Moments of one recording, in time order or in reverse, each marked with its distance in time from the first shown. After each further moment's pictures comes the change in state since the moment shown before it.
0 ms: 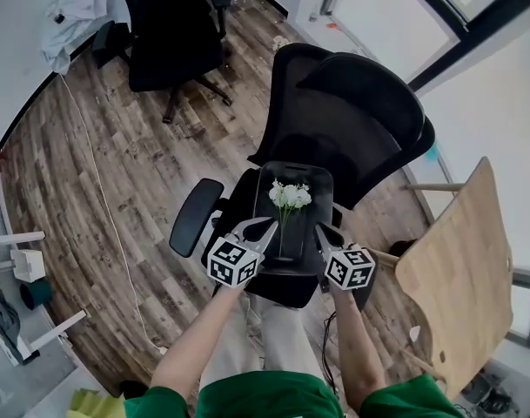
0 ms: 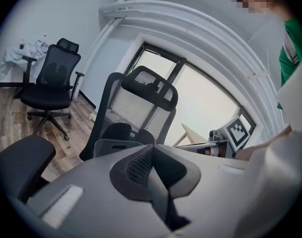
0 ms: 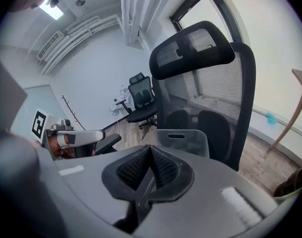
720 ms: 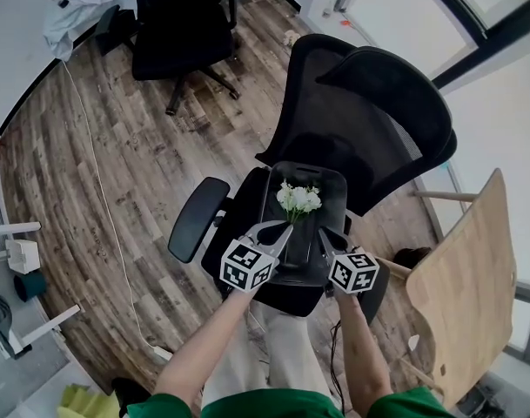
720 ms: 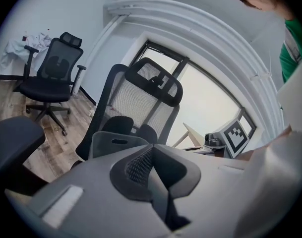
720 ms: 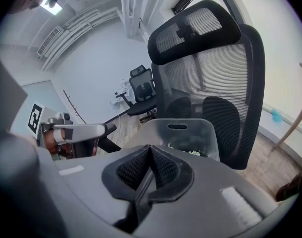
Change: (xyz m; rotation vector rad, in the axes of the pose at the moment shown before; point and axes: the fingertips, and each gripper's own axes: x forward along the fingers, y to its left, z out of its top) left arm 0.033 0.014 -0.030 -0.031 0.001 -0.012; right arm 0.042 -0.018 -0.034 -0.016 0.066 0.019
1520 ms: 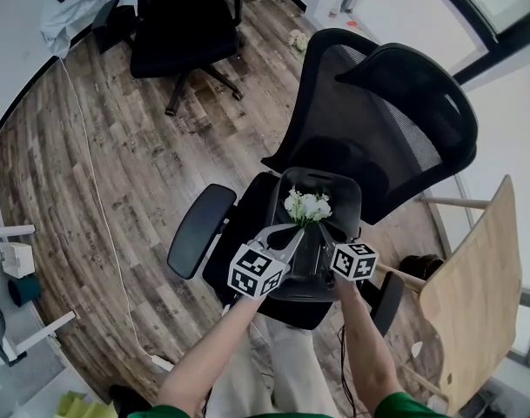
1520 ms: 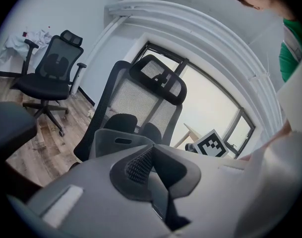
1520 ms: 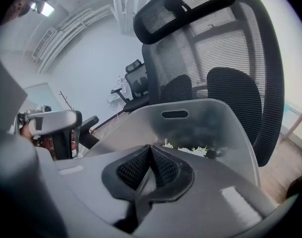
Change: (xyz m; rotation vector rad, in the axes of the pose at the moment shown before) left arm 0.020 0.030 -0.011 0.001 -0.031 -0.026; right arm 0.087 -0.035 -0.026 0.045 0.024 0.018
